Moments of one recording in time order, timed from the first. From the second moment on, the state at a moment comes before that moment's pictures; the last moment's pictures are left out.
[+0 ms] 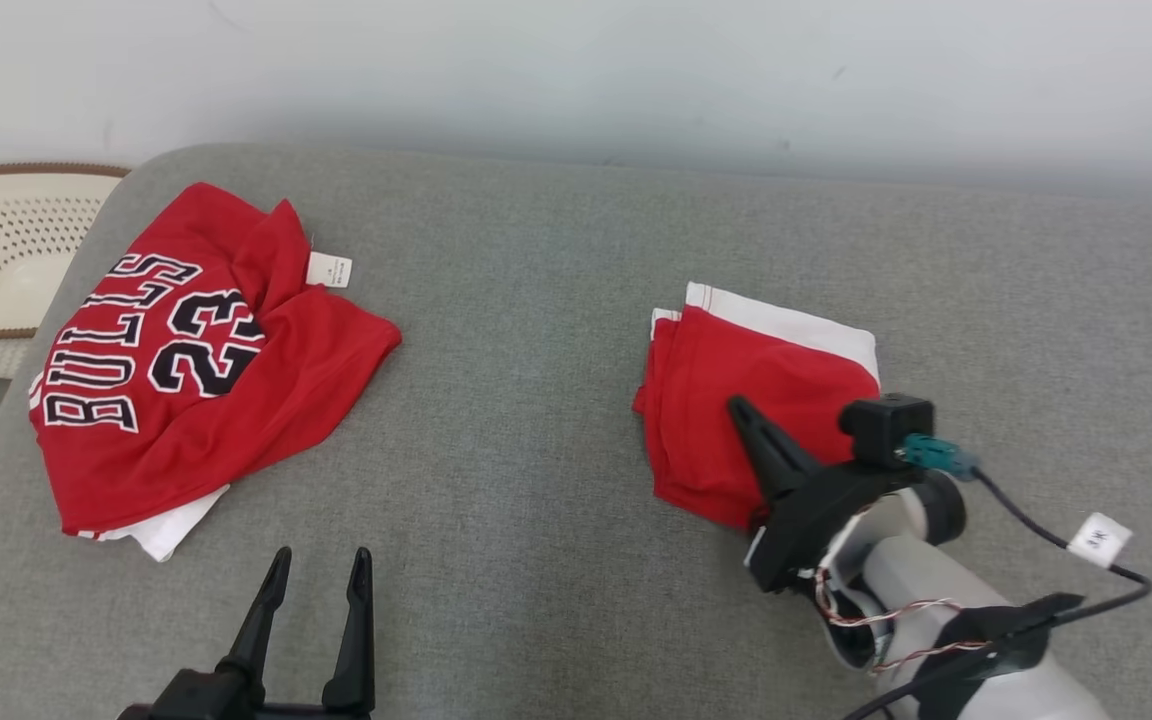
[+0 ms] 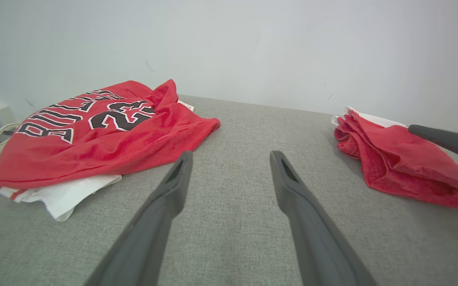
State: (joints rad) left arm -0.09 0.05 -0.11 0.07 -0.16 0.02 -0.26; right arm -0.70 -0.20 0.86 0.77 0.80 0.13 -0.26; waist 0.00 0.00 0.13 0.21
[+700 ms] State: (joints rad) left arm -0.05 0.05 -0.05 0.03 -0.13 0.02 -0.26; right arm -0.70 -0.34 0.72 0.83 0.87 0.13 -0.17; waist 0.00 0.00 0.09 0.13
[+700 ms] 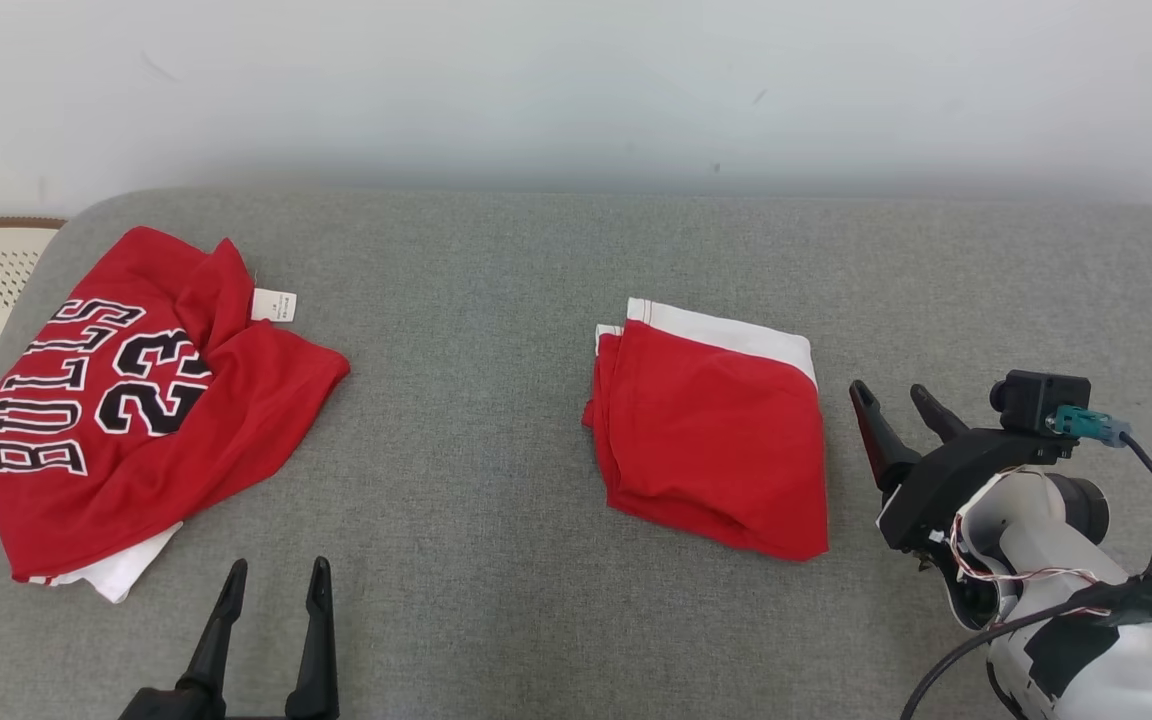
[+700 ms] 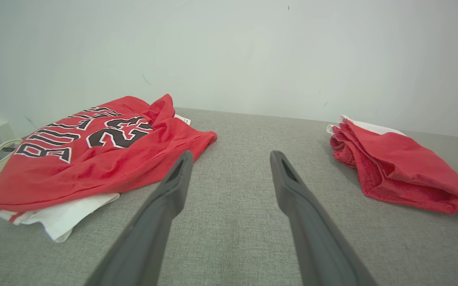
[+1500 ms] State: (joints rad) left arm -0.09 0.05 -0.05 0.03 -0.14 0.03 -0.26; right arm -0.78 -0.30 0.82 0.96 1.02 0.13 -0.05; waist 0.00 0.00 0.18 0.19
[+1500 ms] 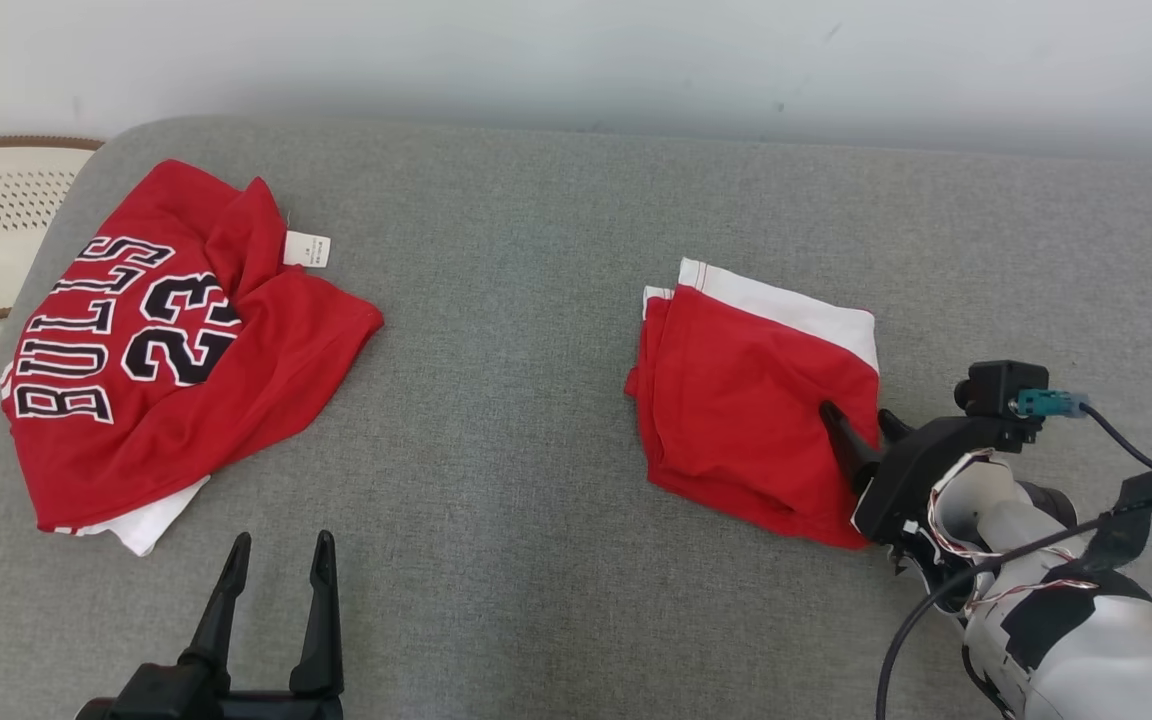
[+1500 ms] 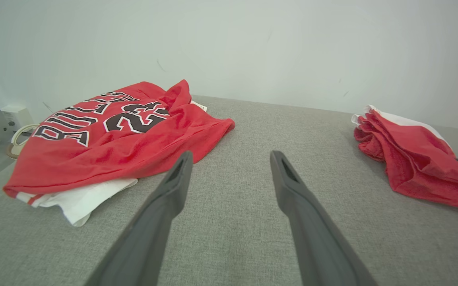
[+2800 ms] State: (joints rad) left arm -0.14 0.10 0.01 -0.07 -0.07 0.01 -0.26; right arm -1.14 -0.54 1.16 0.96 0.96 0.13 -0.12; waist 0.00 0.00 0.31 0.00
